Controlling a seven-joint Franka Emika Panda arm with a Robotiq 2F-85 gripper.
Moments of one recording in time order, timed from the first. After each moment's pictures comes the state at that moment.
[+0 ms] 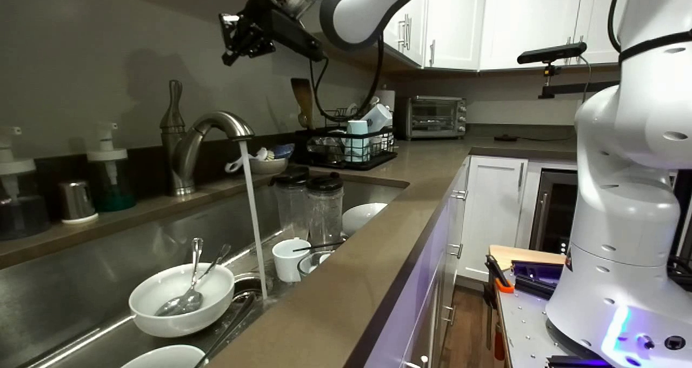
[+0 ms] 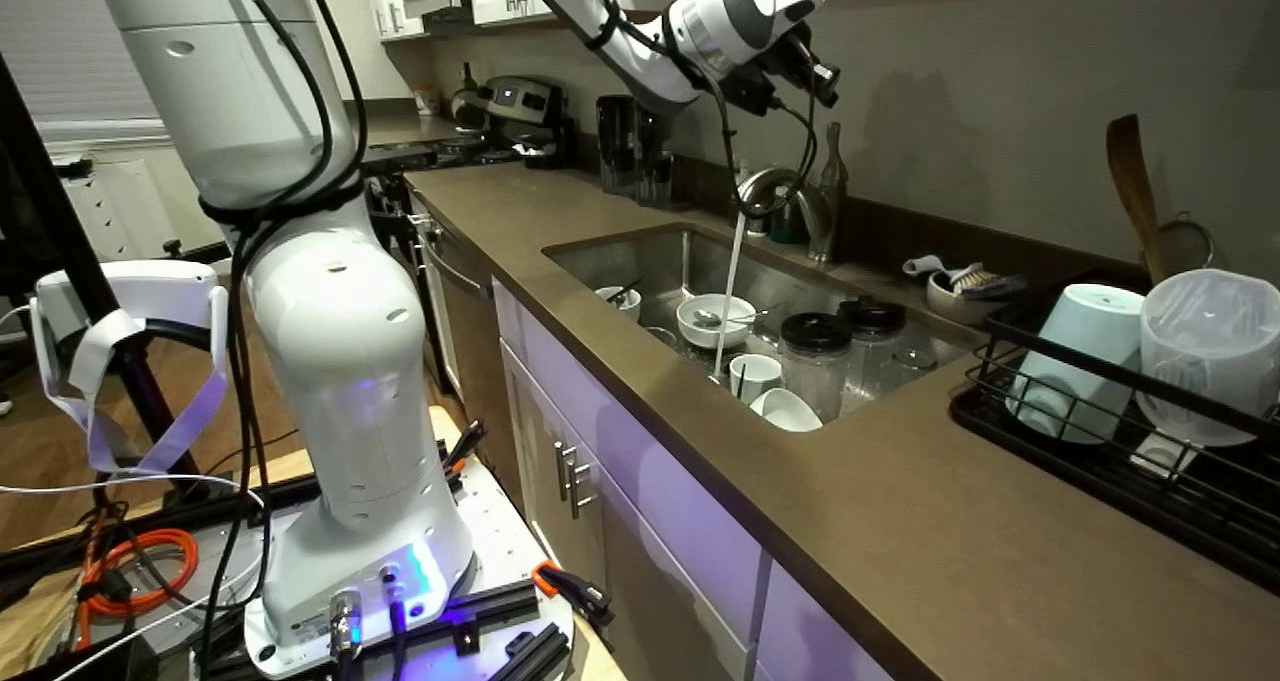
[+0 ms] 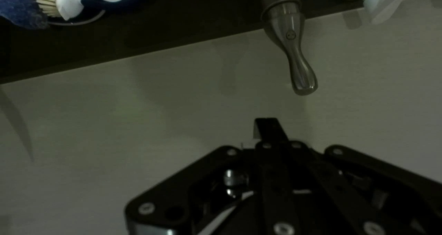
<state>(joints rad) 0.02 -0.08 -0.03 -2.15 -0.66 3.07 0.90</state>
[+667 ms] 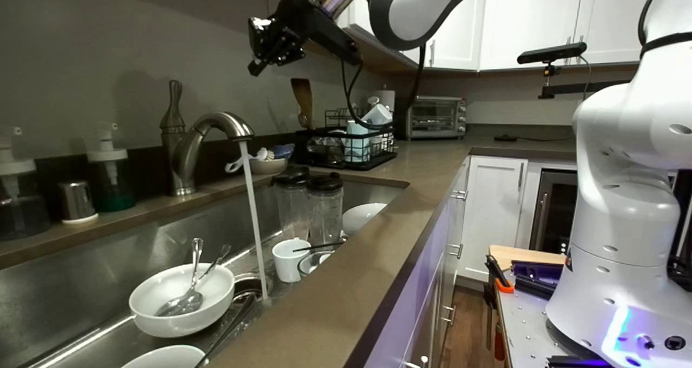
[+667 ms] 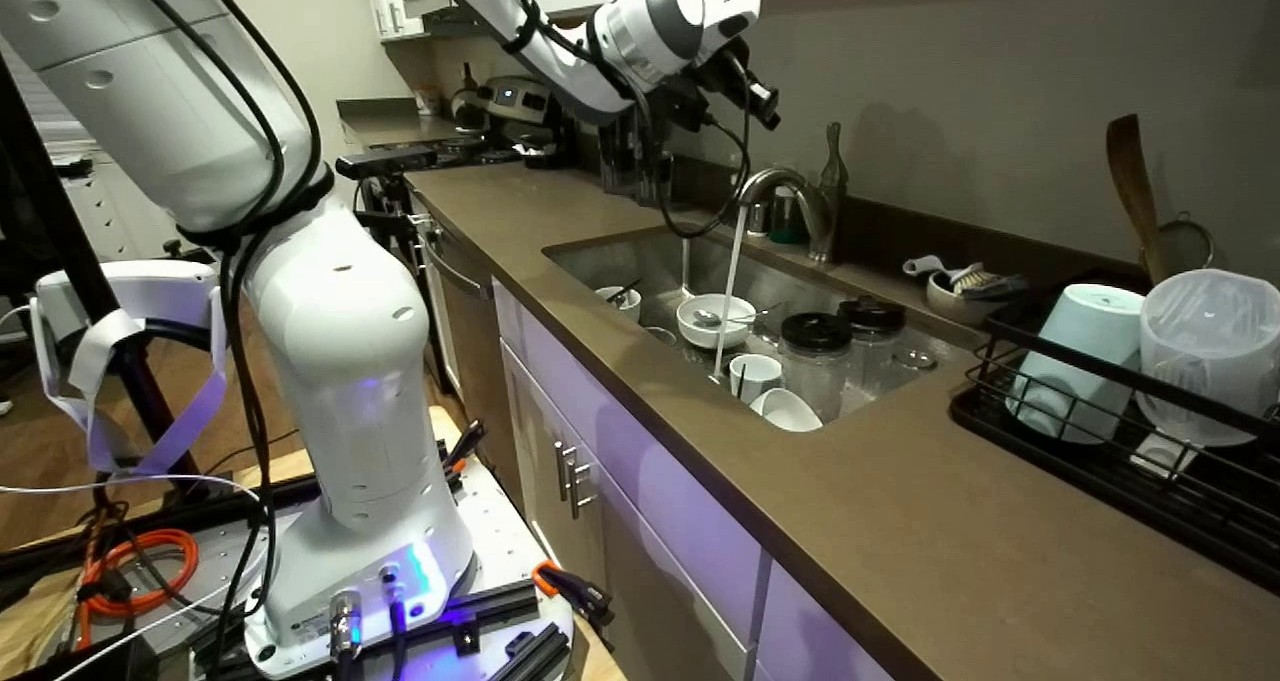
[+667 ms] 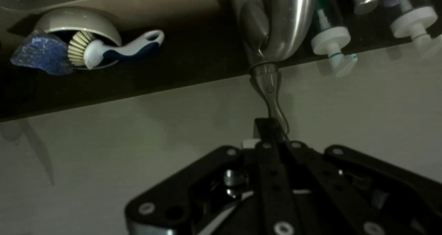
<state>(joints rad) 0.06 -0.33 -0.01 -2.43 -0.65 3.02 0.91</state>
